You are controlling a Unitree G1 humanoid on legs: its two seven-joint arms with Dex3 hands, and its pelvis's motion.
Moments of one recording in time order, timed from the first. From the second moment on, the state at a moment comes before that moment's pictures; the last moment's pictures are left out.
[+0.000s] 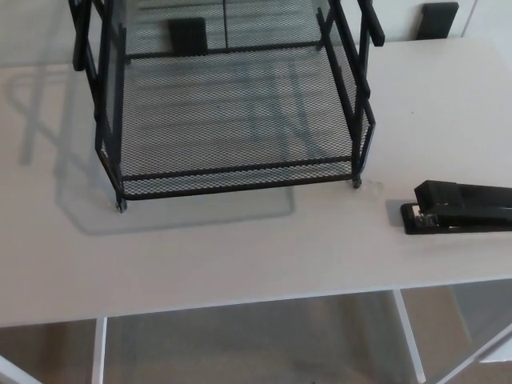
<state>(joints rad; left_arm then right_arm) -0.18 0.72 0.31 1.16 -0.10 0.23 -0.18 -0.18 -0.78 -0.49 0.49 0.10 0.02 0.08</state>
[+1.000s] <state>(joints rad) -0.14 0.69 0.32 1.15 -0.10 0.23 -0.18 -0.54 -0.96 0.27 0.18 -0.09 0.16 0.49</state>
